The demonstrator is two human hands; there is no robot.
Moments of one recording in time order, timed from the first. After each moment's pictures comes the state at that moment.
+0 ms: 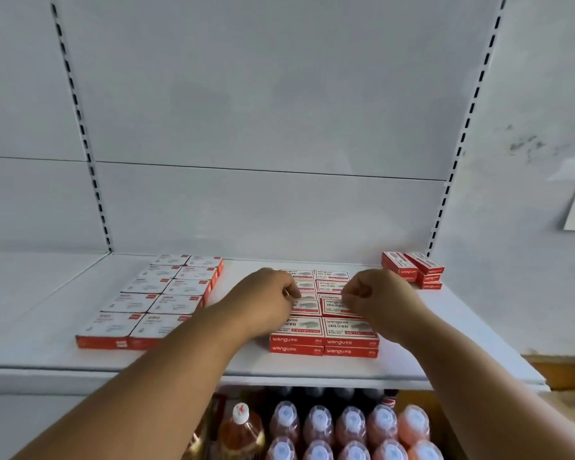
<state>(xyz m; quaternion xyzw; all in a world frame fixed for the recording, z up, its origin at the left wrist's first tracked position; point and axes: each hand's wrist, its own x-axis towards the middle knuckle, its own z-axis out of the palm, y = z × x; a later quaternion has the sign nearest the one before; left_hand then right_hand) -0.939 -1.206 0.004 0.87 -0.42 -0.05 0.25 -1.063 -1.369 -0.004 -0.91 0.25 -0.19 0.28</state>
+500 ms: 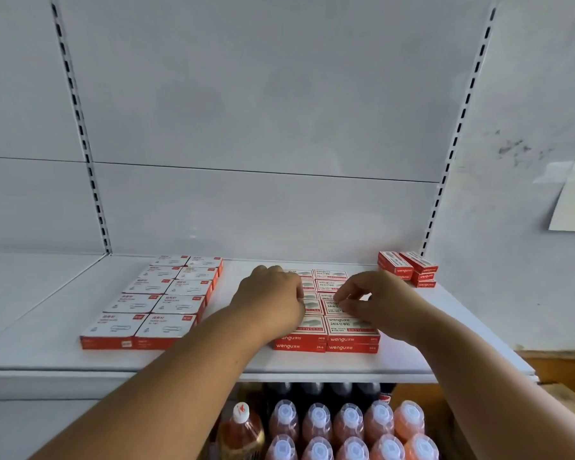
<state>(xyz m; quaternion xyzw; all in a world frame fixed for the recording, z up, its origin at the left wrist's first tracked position) -0.949 -1.207 0.003 0.88 -0.44 0.04 0.16 -1.069 -1.366 -0.002 -0.91 0.21 -0.15 0.31</state>
